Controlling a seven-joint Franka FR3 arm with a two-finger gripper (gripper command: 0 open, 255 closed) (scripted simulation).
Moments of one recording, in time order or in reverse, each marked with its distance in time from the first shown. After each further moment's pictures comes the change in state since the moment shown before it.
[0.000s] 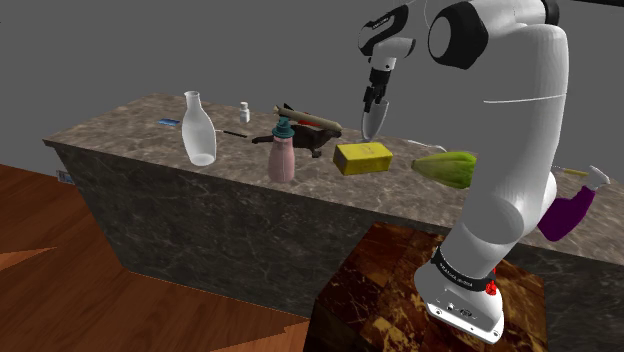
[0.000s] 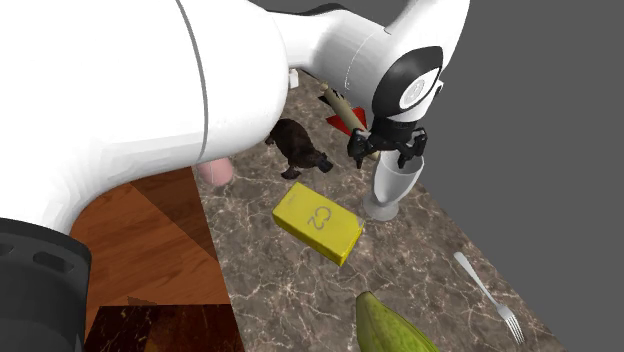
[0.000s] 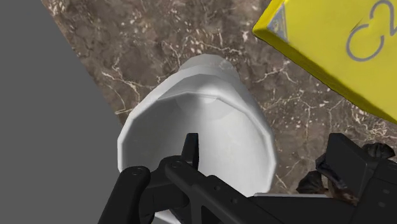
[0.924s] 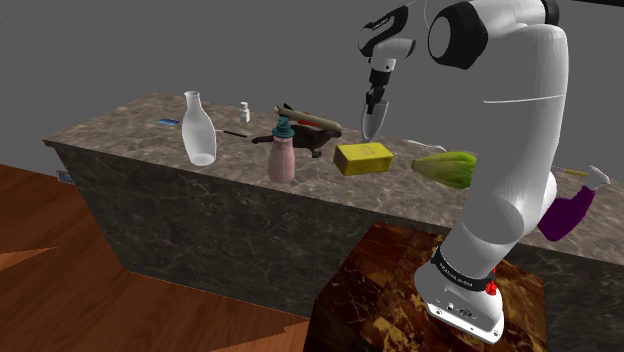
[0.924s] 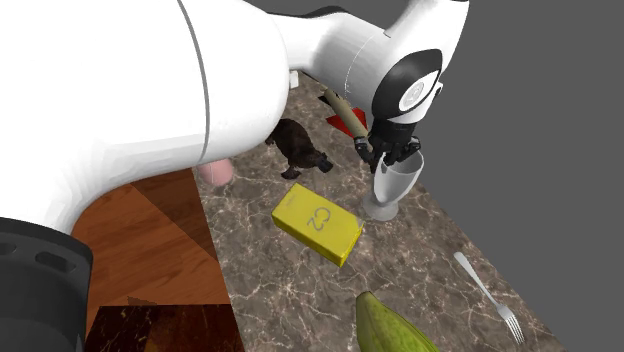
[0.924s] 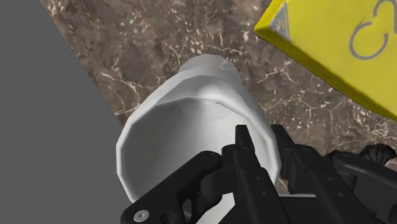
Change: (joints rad) arm 0.000 0.001 0.000 -0.007 0.001 0.008 -0.002
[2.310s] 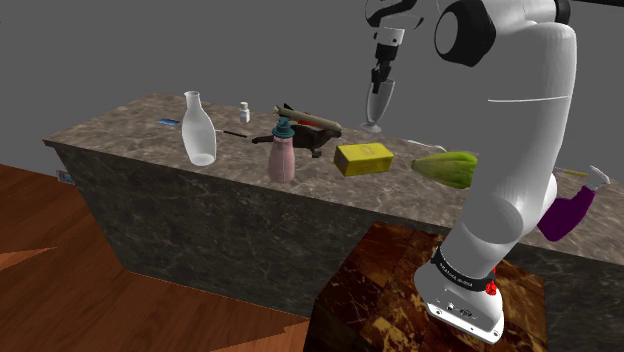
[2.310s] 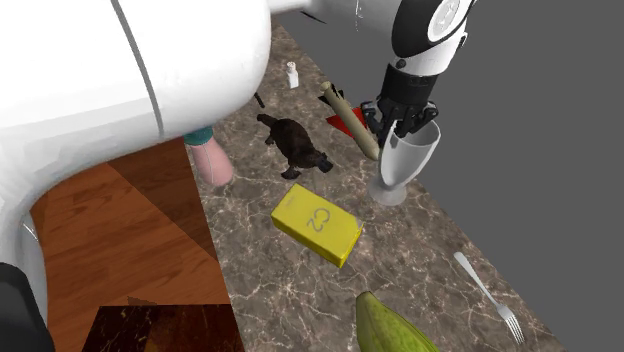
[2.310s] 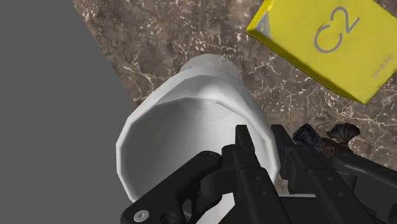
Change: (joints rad) arm -0.008 -0.037 -0.015 0.177 -0.027 -0.208 0.020
